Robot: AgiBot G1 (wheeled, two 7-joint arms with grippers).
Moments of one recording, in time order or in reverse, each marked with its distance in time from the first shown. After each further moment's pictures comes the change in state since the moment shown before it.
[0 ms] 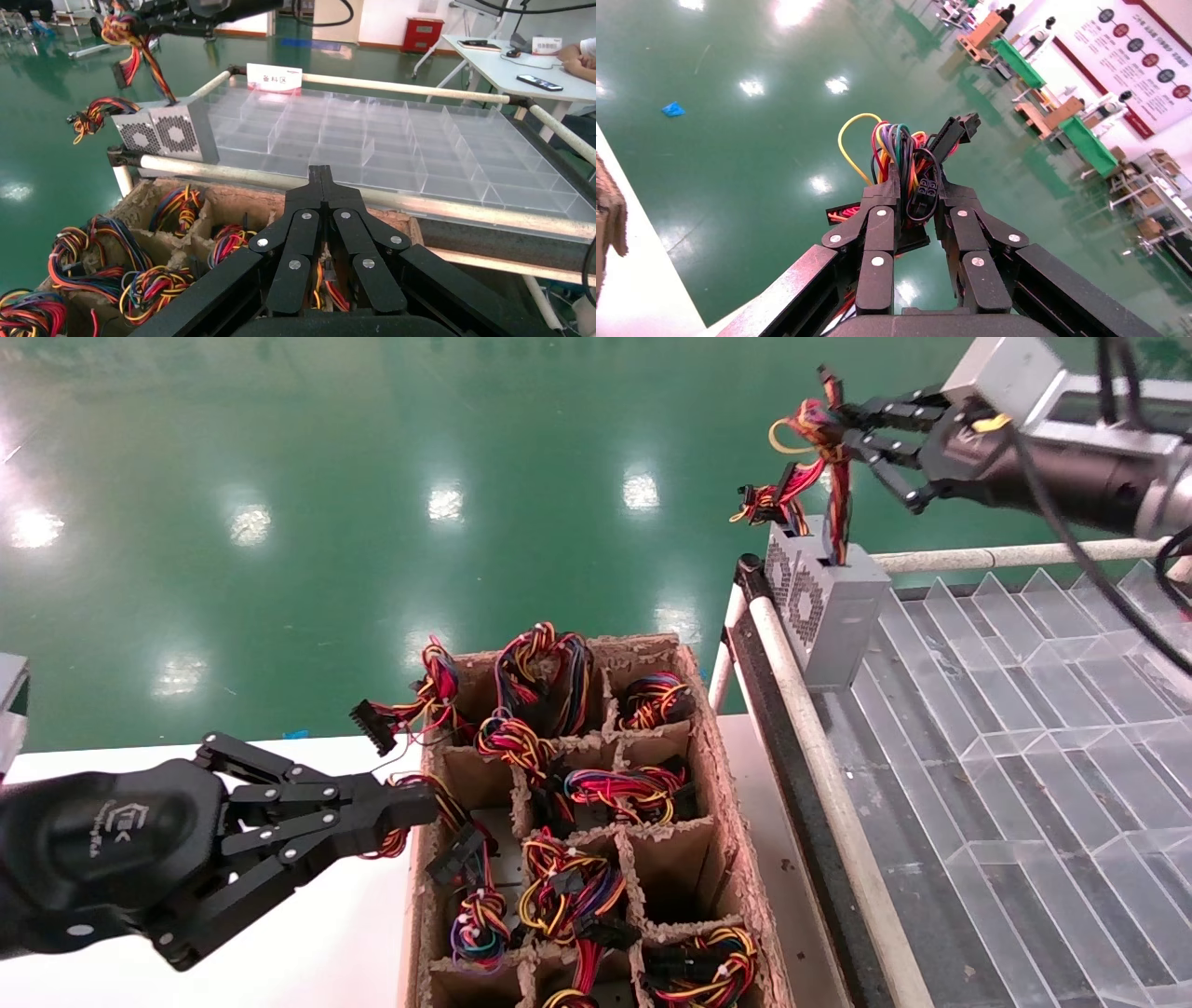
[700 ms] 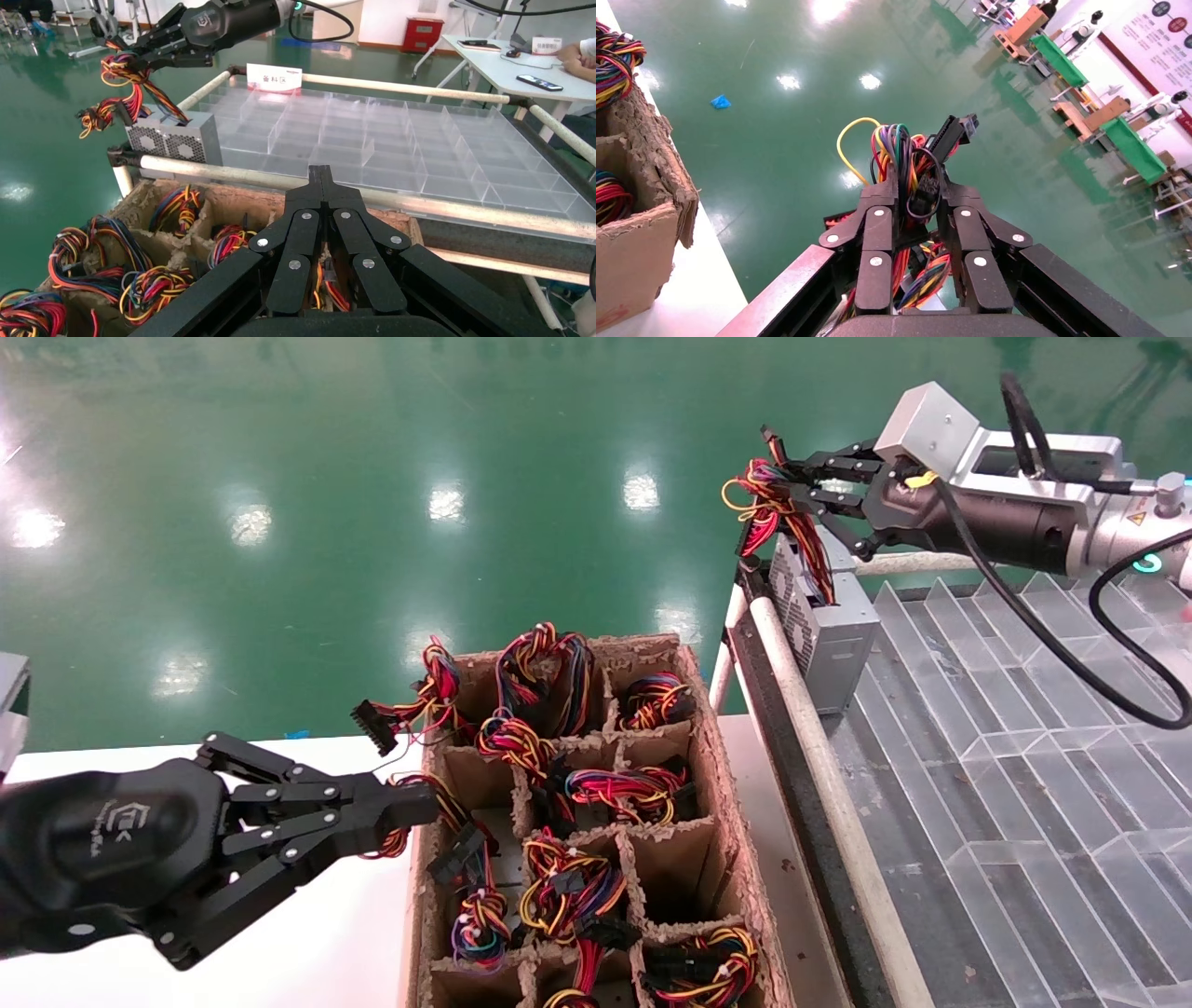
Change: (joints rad) left arm 0.000 0.000 0.000 0.000 0.000 0.000 0.000; right arm -0.027 -0.051 -0.023 -0.006 -0.032 -0.012 0.016
